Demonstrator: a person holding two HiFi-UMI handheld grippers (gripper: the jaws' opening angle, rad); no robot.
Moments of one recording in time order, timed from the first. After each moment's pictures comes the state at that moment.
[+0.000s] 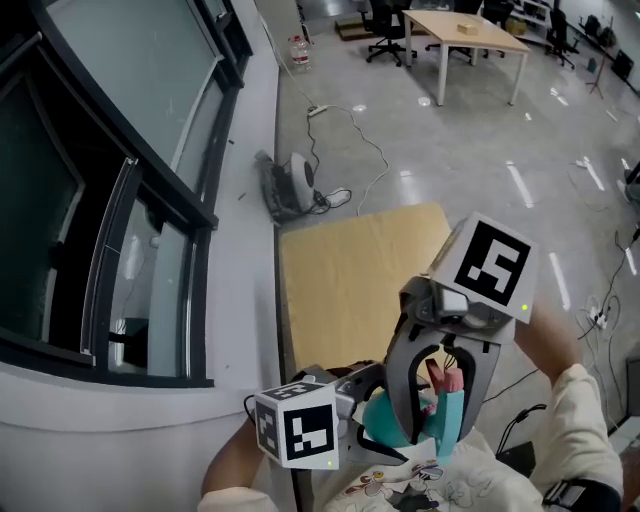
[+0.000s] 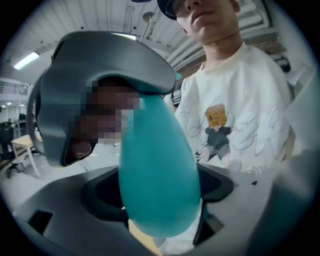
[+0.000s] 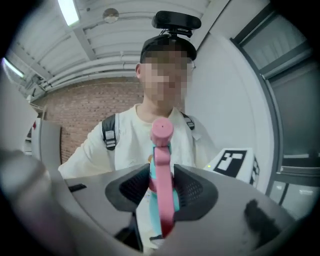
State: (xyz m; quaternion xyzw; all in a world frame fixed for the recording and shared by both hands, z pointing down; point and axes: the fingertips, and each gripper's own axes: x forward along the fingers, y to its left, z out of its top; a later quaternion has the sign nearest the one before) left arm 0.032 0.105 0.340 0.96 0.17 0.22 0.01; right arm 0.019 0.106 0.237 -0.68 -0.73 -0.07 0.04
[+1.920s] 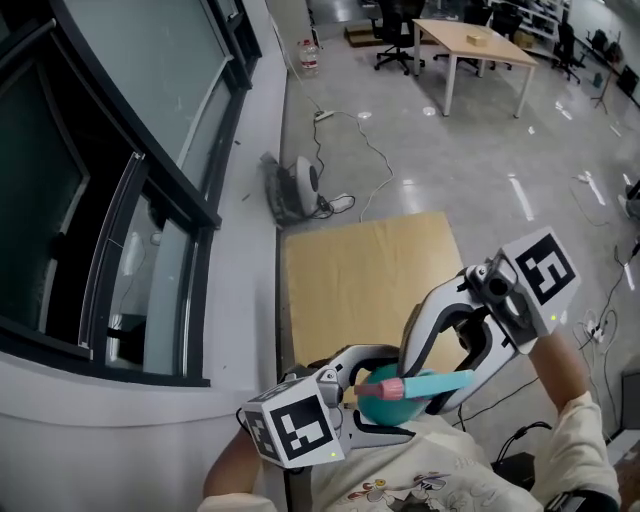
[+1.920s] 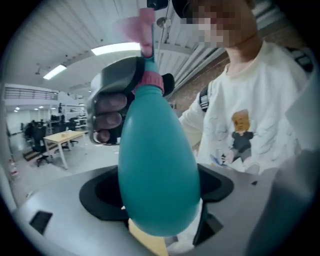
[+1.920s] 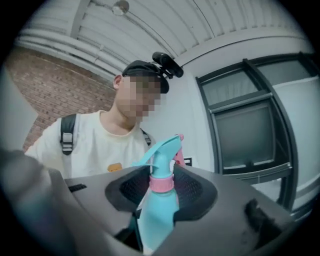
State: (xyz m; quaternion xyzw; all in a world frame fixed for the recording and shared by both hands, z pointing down) left arm 0.014 0.056 0.329 0.97 0.01 0.22 0.01; right arm -0.021 0.054 0.212 -0.40 -0.91 0.01 -0.05
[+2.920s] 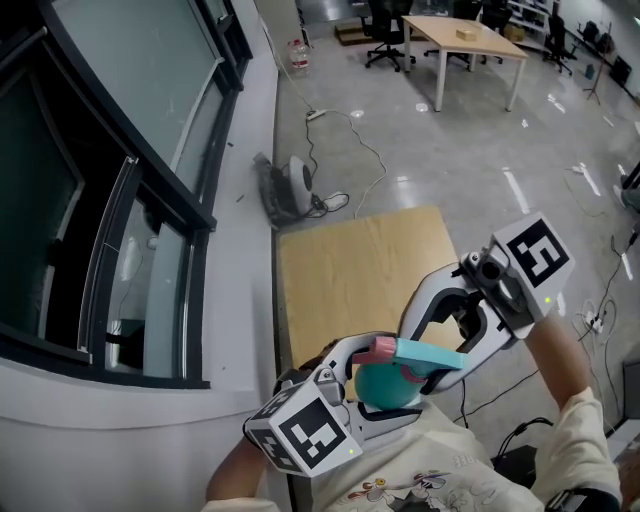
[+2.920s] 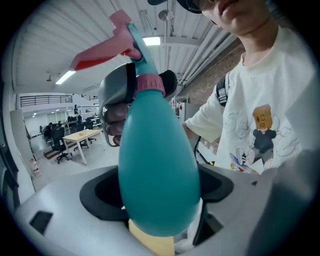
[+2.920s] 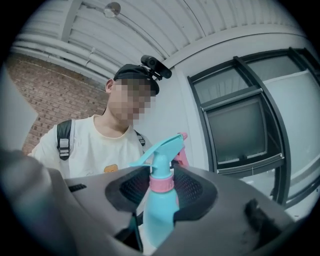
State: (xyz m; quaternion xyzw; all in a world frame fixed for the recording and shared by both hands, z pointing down) left arm 0.021 0.040 0.330 0.96 -0.09 0.26 0.01; right arm -0.013 0.047 0.215 -0.38 -0.92 0.04 -0.03
